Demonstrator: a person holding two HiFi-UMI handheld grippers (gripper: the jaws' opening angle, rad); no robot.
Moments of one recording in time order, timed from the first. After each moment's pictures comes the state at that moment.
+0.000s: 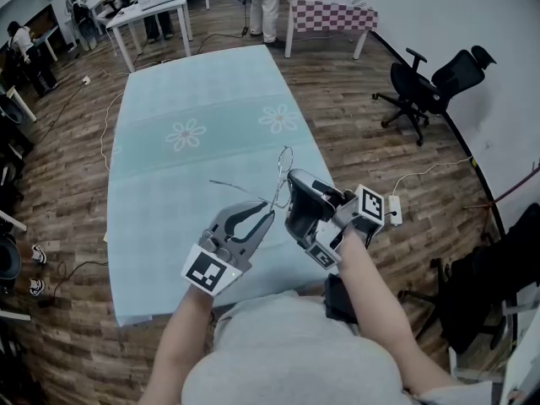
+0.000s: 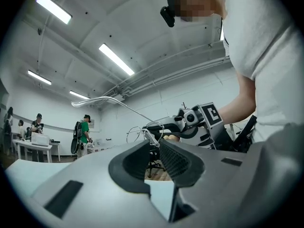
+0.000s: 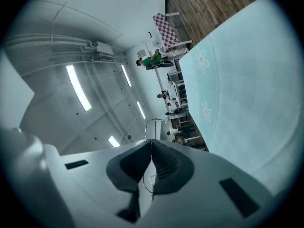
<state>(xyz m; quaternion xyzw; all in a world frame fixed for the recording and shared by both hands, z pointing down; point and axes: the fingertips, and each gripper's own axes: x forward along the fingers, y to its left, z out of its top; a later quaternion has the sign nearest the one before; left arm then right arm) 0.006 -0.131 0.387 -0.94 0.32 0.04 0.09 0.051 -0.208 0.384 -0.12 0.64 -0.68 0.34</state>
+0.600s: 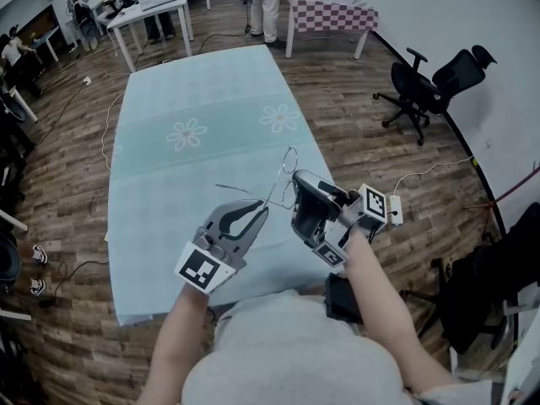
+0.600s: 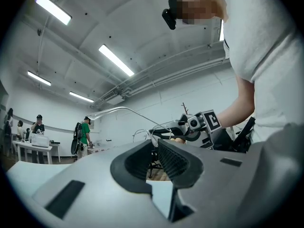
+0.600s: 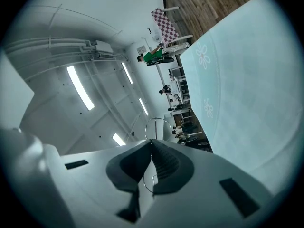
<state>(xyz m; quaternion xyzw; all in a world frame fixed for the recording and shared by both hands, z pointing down) -0.015 -0.133 0.384 -0.94 0.32 0.04 0.09 0.050 -0.208 0.389 -0.08 0.65 -0.68 0.34</state>
